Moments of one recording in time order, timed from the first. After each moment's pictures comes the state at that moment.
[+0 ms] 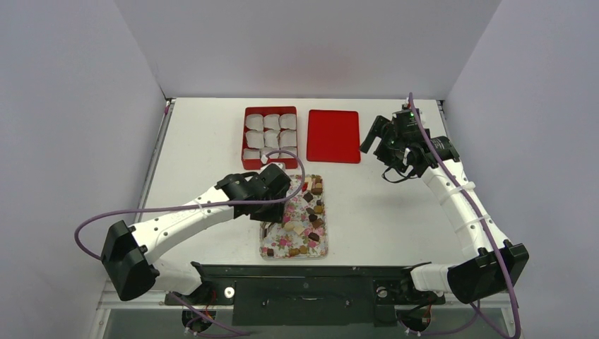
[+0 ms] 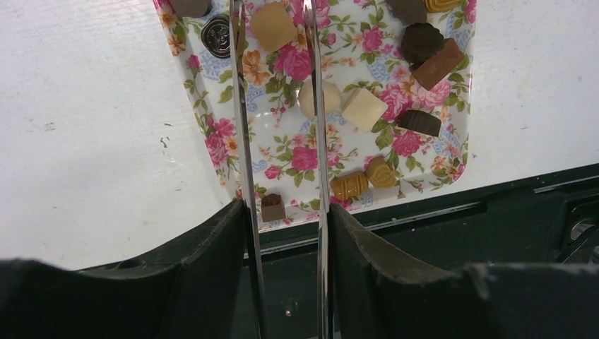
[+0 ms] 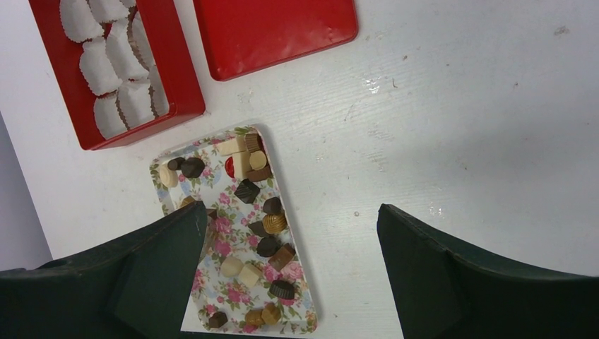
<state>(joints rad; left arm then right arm) -0.90 1.33 1.12 -0.94 -0.20 -0.73 0.28 1.31 1.36 -0.88 0.05 0.67</state>
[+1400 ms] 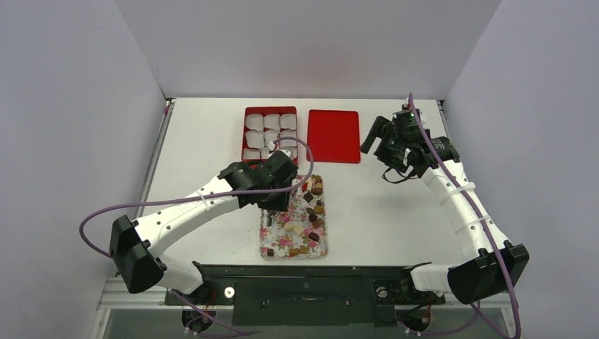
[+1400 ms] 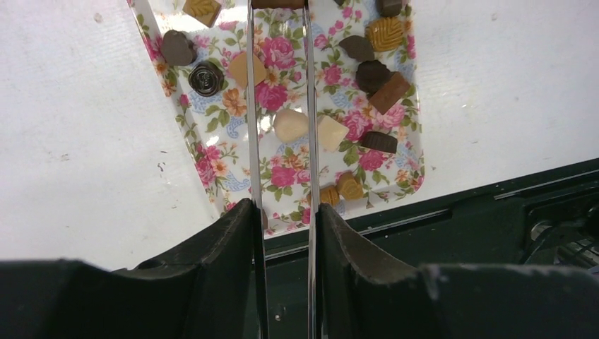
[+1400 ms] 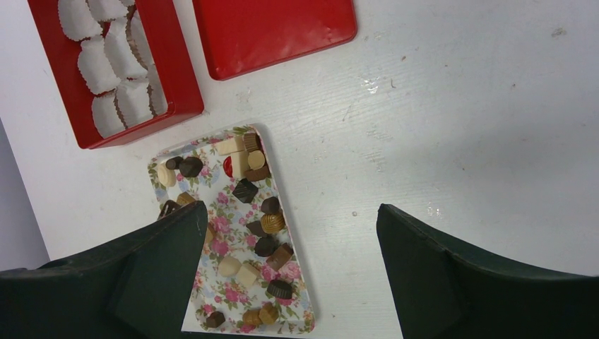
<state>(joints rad) -0.91 1.41 1.28 -0.98 -0.21 -0.69 0.28 1.30 1.36 -0.88 0.05 0.67</state>
